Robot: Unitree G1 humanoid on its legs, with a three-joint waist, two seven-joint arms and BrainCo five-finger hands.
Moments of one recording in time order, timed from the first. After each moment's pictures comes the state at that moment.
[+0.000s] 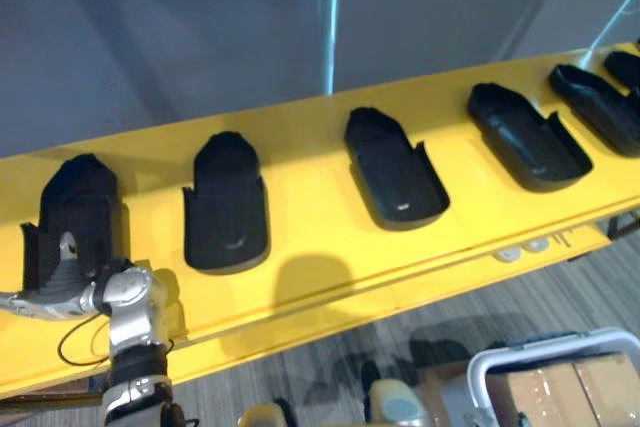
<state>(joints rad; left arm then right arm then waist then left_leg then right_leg) -0.28 0.31 0.42 0.38 -0.28 -0.06 1.28 0.50 -0.07 -0.14 0.58 0.07 -0.19 -0.49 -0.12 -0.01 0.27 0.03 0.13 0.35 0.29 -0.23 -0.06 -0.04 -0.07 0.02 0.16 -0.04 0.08</state>
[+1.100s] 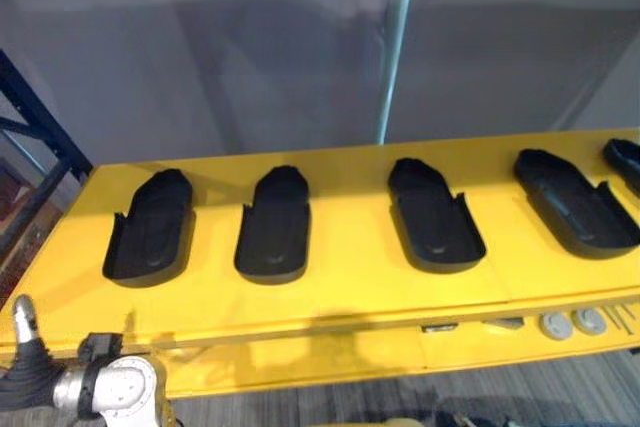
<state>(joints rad) 0.30 -0.01 0.34 -0.29 -0.02 -0.21 1.11 0.43 0.00 -0.21 0.66 0.13 -0.22 -0.42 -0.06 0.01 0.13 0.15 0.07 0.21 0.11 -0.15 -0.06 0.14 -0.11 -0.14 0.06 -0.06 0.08</state>
